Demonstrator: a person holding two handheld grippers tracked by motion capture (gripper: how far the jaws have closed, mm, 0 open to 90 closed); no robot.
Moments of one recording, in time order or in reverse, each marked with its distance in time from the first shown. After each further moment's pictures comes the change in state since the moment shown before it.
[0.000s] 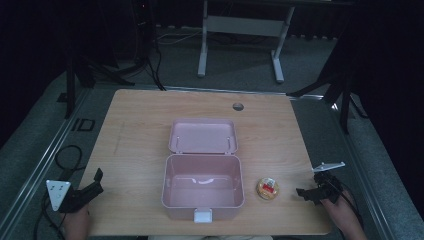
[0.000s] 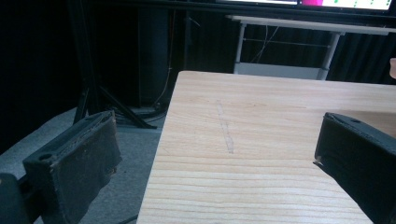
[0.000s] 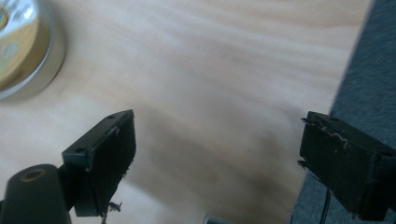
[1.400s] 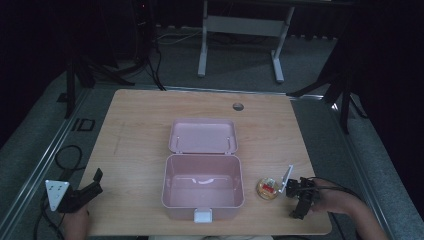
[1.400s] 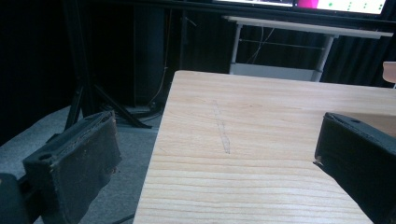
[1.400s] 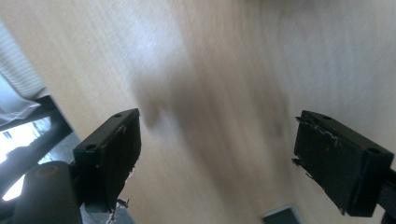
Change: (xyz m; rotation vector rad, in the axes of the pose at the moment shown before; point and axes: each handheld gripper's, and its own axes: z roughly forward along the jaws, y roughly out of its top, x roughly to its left) left arm 0.002 0.000 0.000 0.001 -0.021 -0.017; right arm 0.076 0.040 0.008 0.534 0.195 -0.703
